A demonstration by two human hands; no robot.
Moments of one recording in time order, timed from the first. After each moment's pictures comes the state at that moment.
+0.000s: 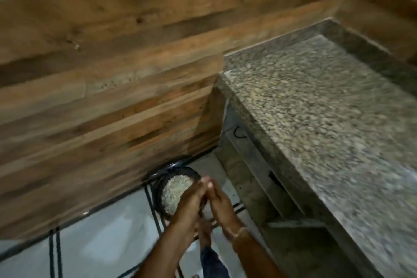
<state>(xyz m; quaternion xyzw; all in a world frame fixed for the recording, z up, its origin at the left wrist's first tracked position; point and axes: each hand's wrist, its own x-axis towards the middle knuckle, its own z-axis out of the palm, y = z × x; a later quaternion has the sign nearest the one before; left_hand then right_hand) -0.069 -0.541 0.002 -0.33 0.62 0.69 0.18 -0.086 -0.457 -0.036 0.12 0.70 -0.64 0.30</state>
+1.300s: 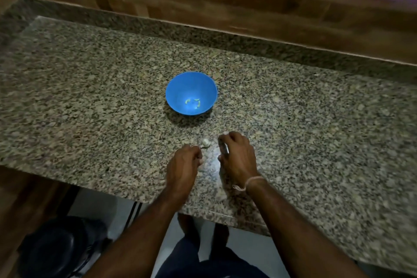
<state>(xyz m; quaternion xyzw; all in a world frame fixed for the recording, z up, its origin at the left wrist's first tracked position) -0.013 -0.001 -0.009 0.27 0.92 0.25 0.14 0.069 0.155 -0.005 0.28 0.93 -0.23 0.05</state>
